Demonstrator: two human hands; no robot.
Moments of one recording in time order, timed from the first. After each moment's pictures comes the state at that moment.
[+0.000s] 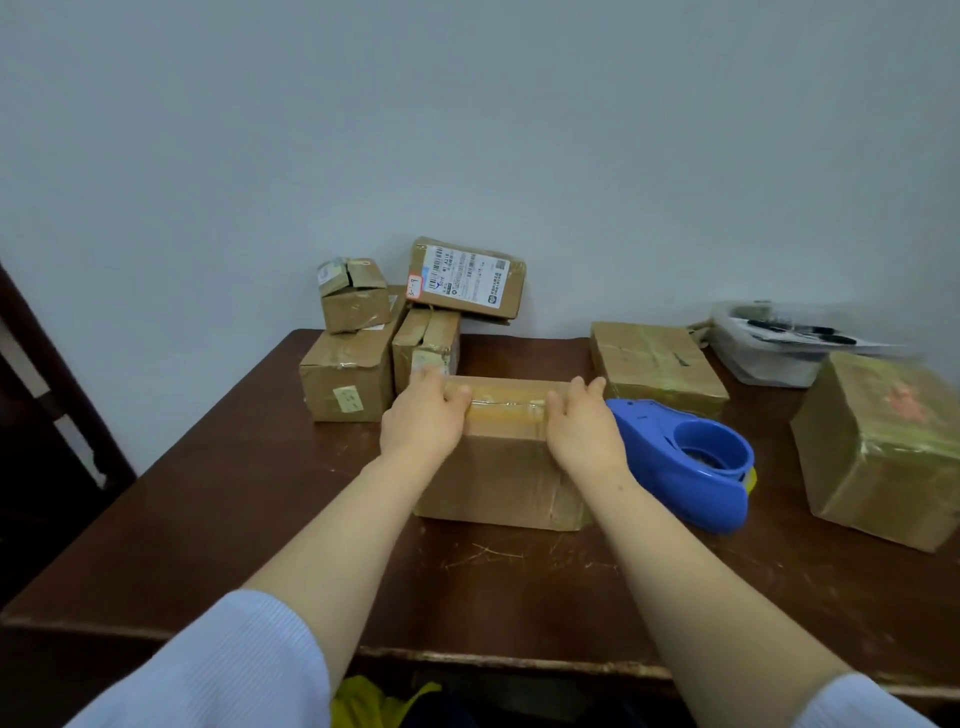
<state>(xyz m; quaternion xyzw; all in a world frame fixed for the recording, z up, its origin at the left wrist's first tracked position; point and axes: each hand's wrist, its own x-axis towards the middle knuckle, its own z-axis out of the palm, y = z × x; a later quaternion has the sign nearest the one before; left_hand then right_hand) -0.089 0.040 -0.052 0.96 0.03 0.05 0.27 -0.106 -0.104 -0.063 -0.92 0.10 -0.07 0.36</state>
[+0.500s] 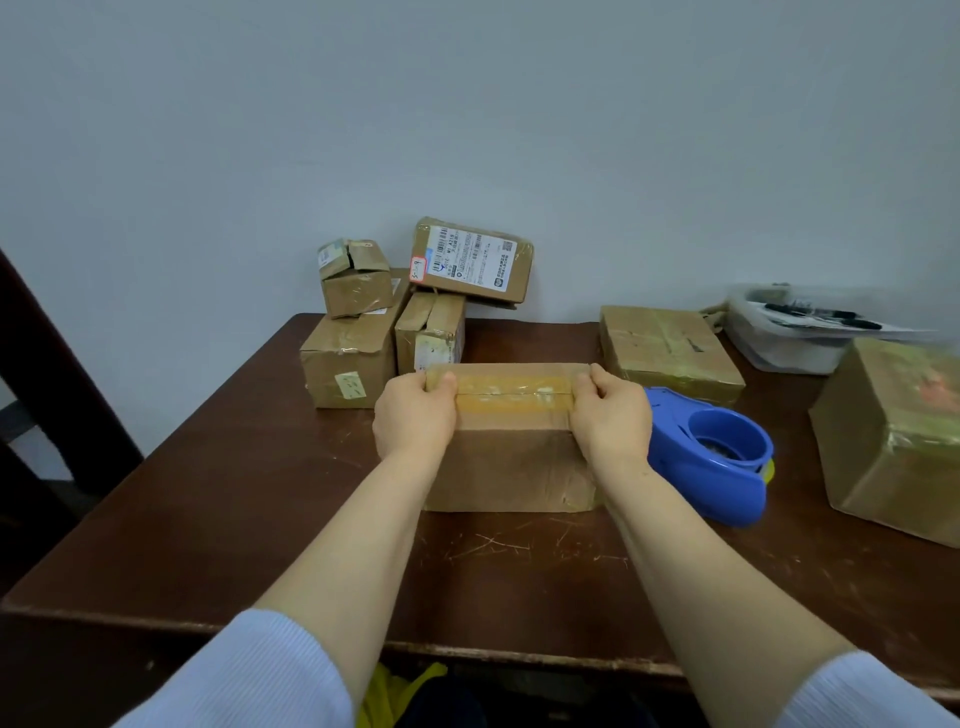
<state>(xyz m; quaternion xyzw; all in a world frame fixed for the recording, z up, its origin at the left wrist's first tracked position) -0.087 0.038 -0.069 0.84 0.18 0.13 0.49 -0.094 -0.114 -0.078 -0.82 0.17 -0.20 0.51</state>
